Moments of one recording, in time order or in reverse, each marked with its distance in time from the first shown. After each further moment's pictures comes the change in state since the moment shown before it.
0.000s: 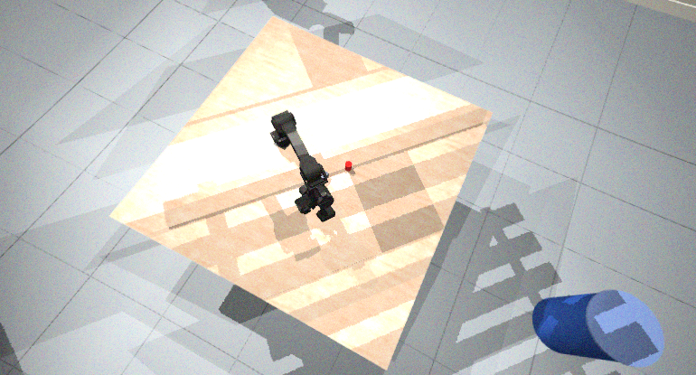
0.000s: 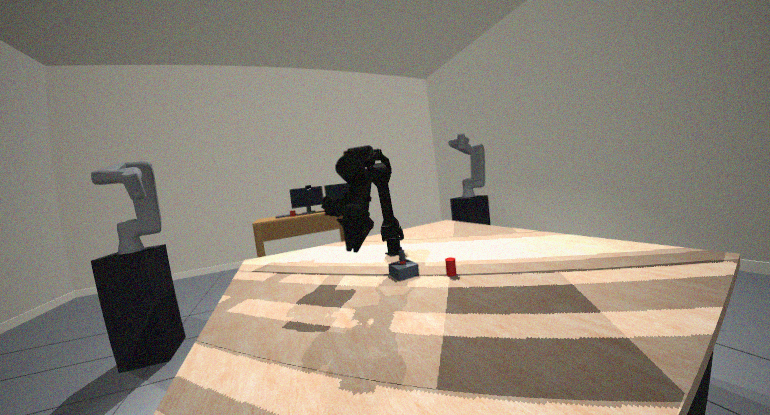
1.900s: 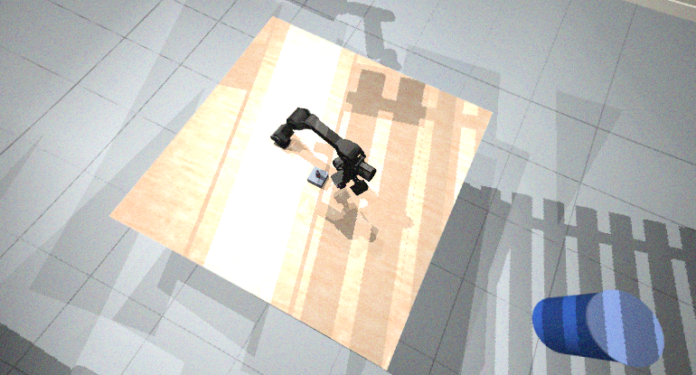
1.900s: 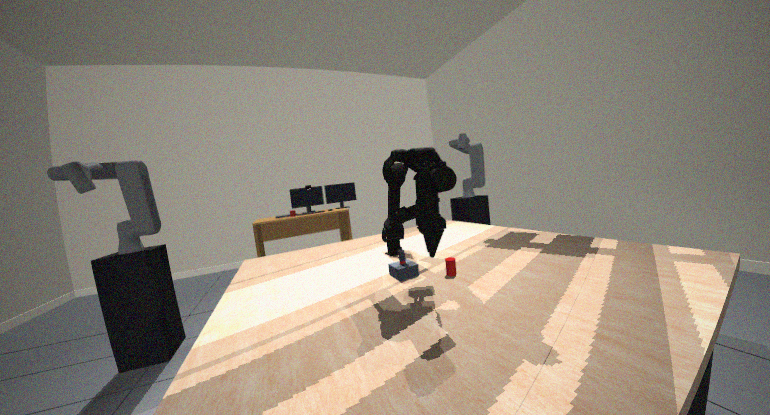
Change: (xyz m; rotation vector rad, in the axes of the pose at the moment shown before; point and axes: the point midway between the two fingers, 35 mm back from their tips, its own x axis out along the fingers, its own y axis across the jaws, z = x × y) arm -0.013 -0.052 -0.189 -0.011 0.139 -0.219
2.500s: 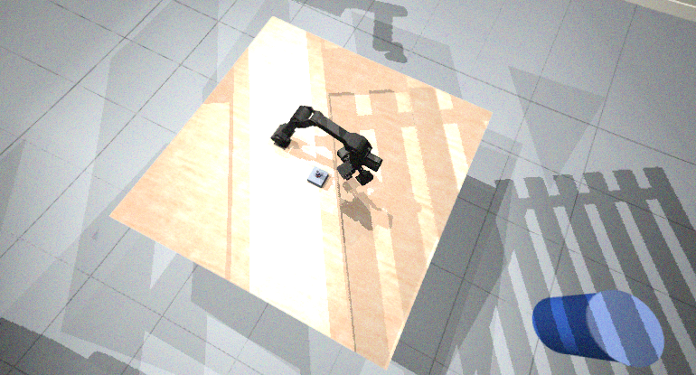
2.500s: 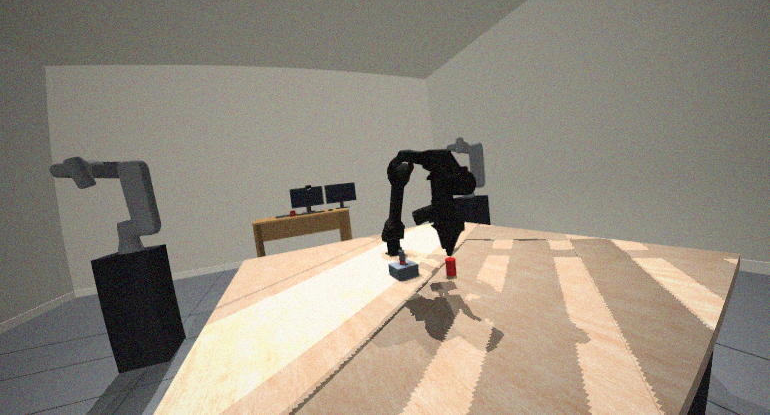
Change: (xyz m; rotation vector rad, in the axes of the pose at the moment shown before) arm 0.003 -0.033 -0.046 -0.043 0.033 -0.096
